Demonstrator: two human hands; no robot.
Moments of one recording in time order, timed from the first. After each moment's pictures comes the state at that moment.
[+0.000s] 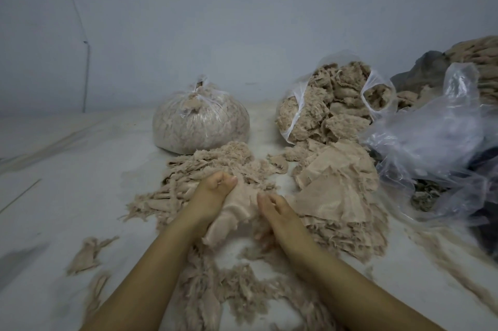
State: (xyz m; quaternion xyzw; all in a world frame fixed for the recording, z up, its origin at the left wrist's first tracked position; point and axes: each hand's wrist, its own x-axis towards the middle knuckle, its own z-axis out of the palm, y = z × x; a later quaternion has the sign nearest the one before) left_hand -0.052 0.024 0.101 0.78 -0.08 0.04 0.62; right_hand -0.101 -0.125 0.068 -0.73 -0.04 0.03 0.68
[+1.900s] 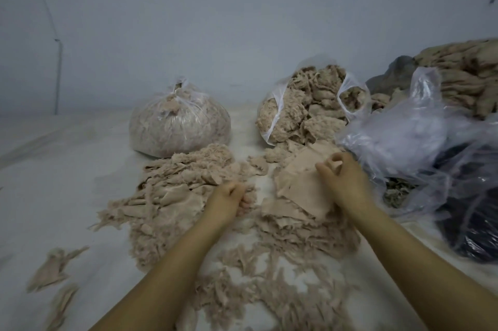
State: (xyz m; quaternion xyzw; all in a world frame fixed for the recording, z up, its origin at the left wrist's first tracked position) left_hand -0.037 -0.033 0.078 0.78 -0.09 0.01 0.62; right_hand -0.065 -0.253 0.108 -0.86 0.15 -0.27 0.41
